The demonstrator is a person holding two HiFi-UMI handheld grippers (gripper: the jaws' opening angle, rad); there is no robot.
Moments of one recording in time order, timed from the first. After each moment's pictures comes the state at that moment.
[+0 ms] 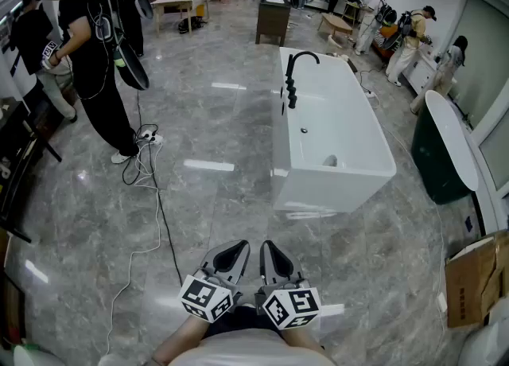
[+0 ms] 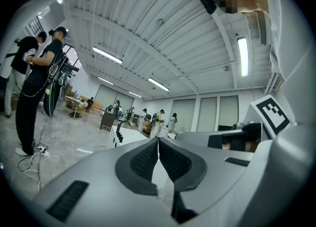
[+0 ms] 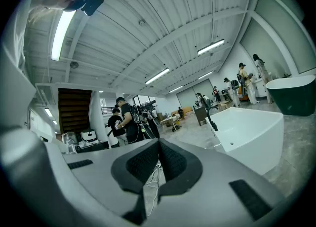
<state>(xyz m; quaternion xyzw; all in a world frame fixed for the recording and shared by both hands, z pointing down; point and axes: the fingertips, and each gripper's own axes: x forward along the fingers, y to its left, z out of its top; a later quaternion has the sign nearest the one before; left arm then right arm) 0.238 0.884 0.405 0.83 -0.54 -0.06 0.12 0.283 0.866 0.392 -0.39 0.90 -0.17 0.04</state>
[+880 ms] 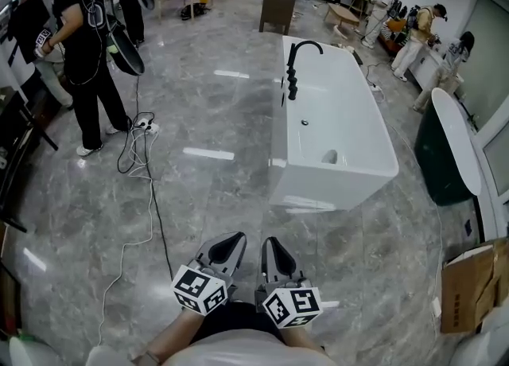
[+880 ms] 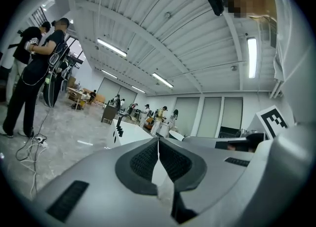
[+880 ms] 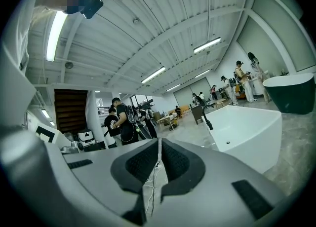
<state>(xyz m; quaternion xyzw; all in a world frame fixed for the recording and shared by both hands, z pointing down) 0.250 0.823 0.428 0.82 -0.55 -0.06 0.15 0.314 0.810 0.415 -0.40 0.90 -0.18 0.03</state>
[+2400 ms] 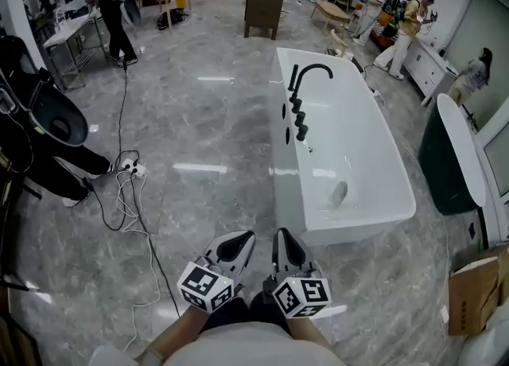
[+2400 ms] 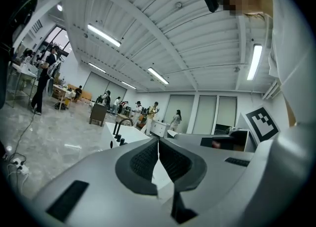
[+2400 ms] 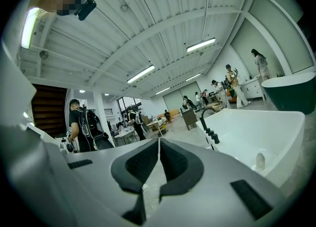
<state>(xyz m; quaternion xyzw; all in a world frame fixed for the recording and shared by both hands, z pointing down) 0.078 0.497 0.415 0.86 -0.48 -0.04 0.15 0.143 0.471 0.408 -0.47 0.86 -0.18 0.05</state>
